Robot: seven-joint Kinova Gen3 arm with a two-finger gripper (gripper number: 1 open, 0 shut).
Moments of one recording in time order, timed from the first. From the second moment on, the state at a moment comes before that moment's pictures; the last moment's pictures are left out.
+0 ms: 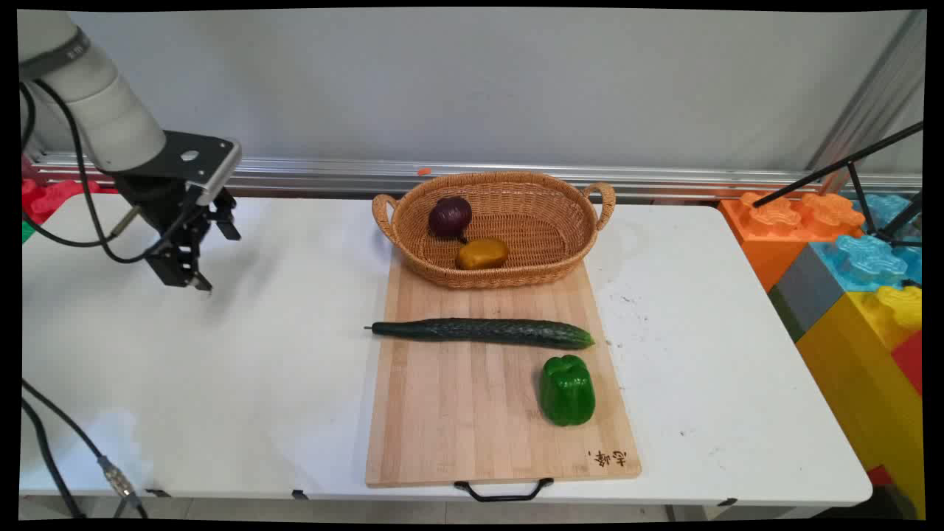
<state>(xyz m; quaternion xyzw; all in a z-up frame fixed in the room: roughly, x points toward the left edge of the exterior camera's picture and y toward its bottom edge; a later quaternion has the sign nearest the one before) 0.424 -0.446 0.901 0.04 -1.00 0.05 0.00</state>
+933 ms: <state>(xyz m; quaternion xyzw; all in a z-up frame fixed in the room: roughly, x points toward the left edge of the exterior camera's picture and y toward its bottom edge) 0.301 -0.502 0.922 0.11 -0.97 0.10 0.20</state>
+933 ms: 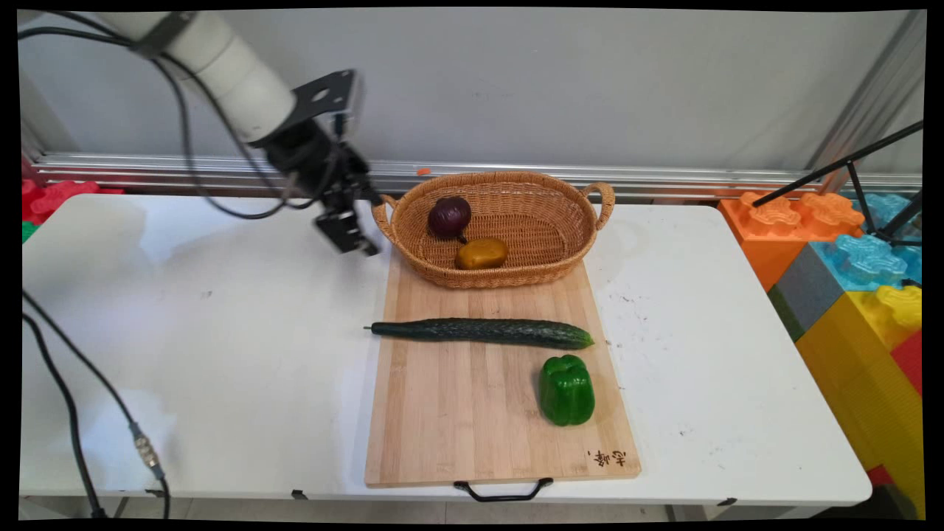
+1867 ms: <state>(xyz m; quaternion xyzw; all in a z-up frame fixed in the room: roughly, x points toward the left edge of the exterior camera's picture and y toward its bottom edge) 0.193 -0.571 0.860 0.26 -0.93 0.17 0.21</state>
